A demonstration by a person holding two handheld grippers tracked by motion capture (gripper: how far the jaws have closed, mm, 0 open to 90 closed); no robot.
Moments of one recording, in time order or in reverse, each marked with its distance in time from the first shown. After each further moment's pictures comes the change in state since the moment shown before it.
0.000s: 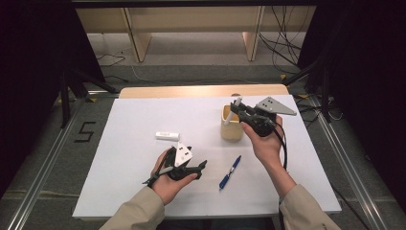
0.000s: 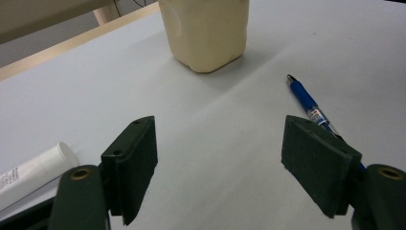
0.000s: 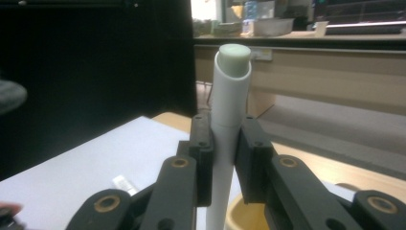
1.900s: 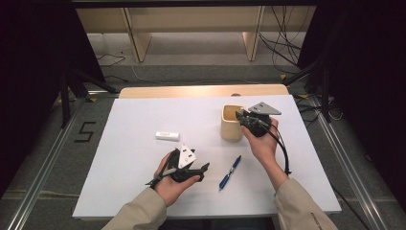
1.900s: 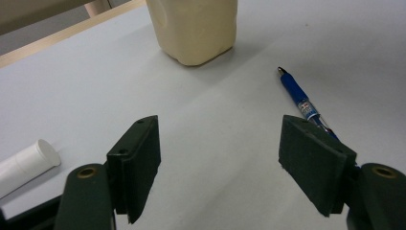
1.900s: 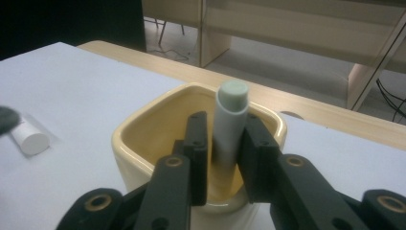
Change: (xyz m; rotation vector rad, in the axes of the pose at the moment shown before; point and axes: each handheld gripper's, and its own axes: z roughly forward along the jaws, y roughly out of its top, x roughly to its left) left arm -0.006 -0.002 0.005 0.025 -0.017 0.012; right arm -0.035 -0.054 0.035 0.248 -0.183 -0.055
